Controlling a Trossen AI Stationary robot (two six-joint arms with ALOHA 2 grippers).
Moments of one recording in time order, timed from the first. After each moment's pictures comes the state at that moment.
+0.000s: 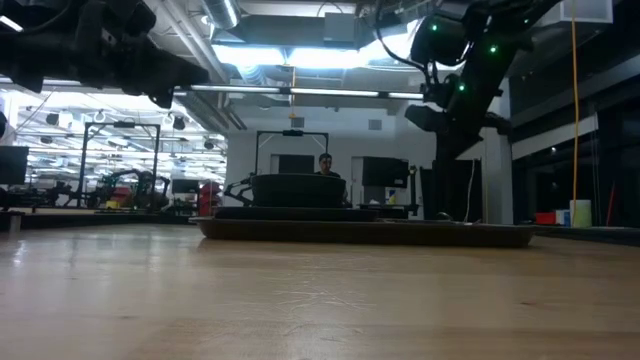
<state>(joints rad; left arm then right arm) 0.07 0.63 0.15 0.43 -0.03 0.01 -0.29 1.40 0.91 -0.61 0.54 0.70</state>
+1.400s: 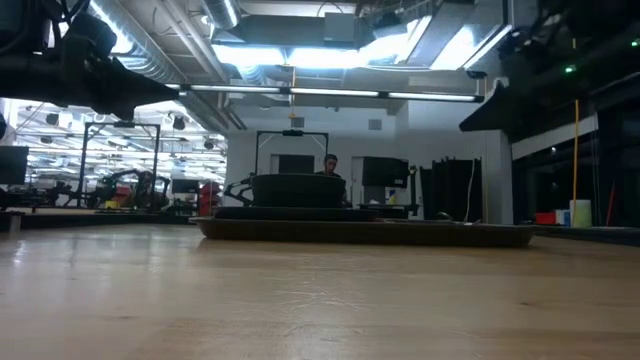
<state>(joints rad) 0.16 0.02 0.01 0.03 -0.15 0.05 0.01 0.74 0.31 0.01 0.57 0.23</state>
